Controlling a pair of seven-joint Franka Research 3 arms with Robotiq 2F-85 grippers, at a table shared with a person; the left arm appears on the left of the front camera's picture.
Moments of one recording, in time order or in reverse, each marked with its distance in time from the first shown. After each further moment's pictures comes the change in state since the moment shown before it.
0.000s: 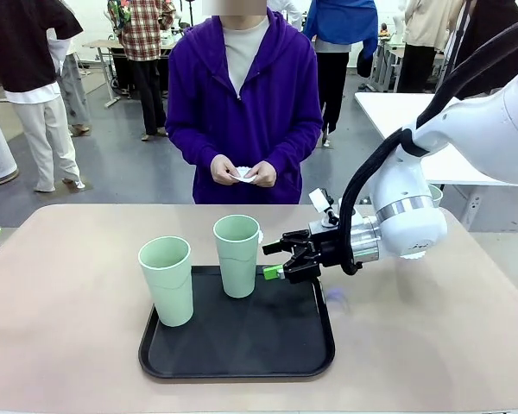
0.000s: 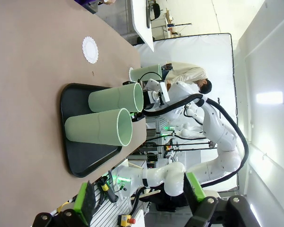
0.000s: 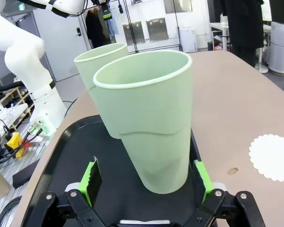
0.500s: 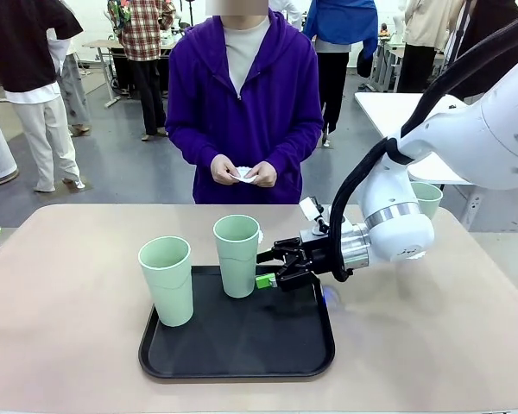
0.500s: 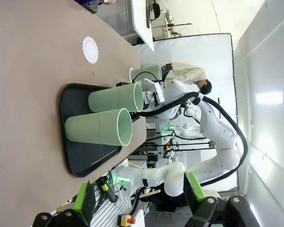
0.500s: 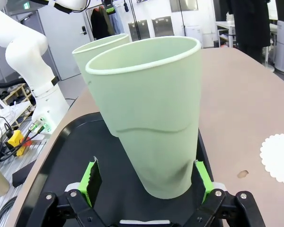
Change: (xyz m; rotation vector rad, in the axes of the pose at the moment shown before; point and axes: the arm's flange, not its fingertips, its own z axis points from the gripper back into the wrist) left arm 0.000 0.000 0.000 0.000 0.000 0.000; right arm -0.010 -0.006 -0.019 0.031 0.003 -0.002
